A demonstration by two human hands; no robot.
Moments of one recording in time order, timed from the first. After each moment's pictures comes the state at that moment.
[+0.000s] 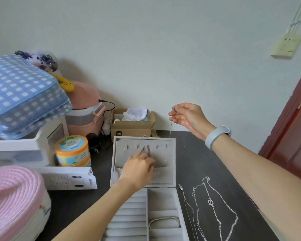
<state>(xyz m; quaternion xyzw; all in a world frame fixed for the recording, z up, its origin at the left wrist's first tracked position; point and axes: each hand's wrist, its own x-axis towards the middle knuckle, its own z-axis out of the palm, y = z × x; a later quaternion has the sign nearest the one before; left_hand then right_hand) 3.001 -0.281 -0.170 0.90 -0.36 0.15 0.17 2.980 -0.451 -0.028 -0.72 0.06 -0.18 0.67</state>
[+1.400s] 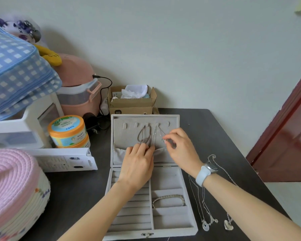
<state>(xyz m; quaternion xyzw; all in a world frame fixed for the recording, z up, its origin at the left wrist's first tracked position) 2.989 -0.278 -0.223 0.88 -0.36 0.31 0.12 2.958 -0.437 -0.197 -0.91 -0.02 -0.30 0.27</state>
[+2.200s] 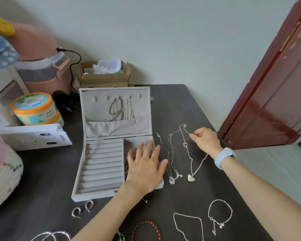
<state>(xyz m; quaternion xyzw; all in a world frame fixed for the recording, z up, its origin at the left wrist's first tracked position) 2.874 -0.324 -0.233 0.93 -0.33 -0.06 0.12 2.861 -0.555 -0.232 -0.89 0.35 -0.10 0.27</state>
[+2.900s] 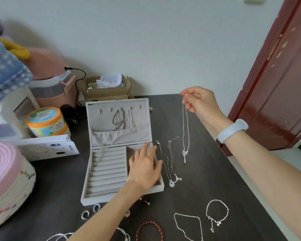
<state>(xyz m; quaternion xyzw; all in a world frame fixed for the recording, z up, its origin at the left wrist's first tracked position) 2.875 -0.319 -0.216 0.92 -0.32 -0.03 0.24 2.858 -0.496 -0.078 -0.78 0.13 -0.27 0.54</state>
